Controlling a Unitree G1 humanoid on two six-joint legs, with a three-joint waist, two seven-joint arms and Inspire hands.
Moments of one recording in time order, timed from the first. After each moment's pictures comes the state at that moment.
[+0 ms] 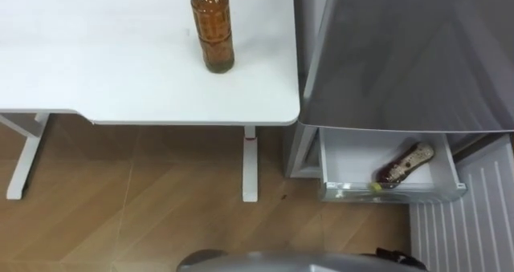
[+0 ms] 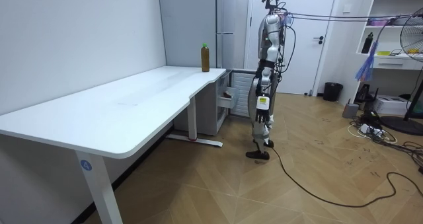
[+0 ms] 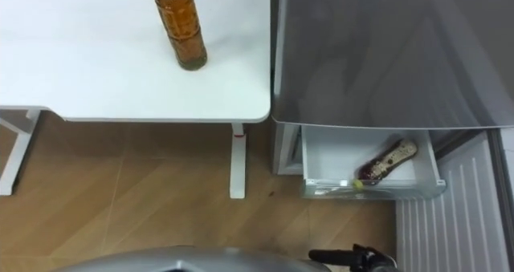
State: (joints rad) left arm 0.21 0.19 0.02 1.13 0.17 0.23 0.03; right arm 0.06 -0.26 0.09 1.29 0.35 0.10 0.12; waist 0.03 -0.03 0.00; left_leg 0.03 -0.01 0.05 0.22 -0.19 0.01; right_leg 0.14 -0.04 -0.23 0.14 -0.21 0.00
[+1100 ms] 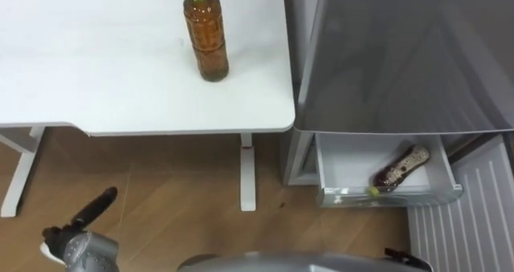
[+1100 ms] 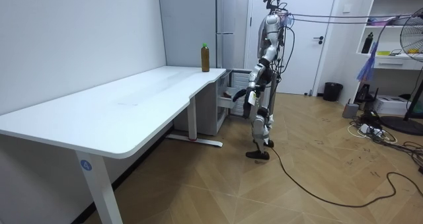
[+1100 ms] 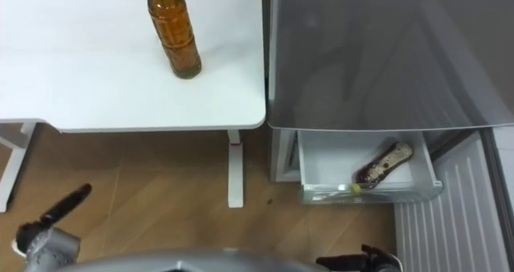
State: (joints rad) left arm 0.18 0.18 0.32 0.54 -0.70 -0.02 0.60; right arm 0.12 -0.26 0.02 1.21 0.22 0.06 0.07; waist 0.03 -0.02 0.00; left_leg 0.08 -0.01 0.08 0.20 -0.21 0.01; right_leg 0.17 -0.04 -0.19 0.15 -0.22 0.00
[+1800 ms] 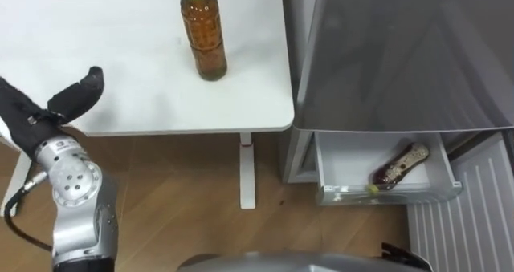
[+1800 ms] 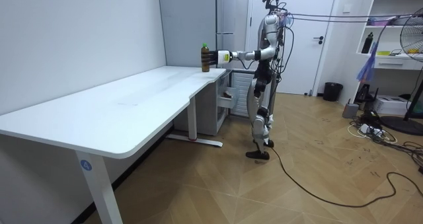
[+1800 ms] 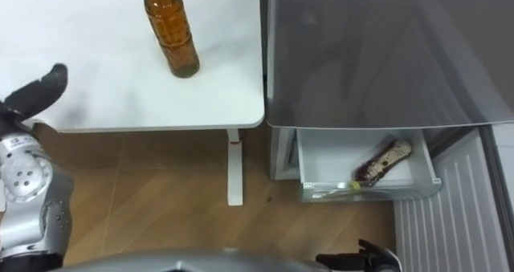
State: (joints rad) left arm 0.19 0.16 0.17 -0.07 -0.24 -0.11 0.54; right arm 0.14 -0.26 0.01 1.20 0.20 0.00 0.11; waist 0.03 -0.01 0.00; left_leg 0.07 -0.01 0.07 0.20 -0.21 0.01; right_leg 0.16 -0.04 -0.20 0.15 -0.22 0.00
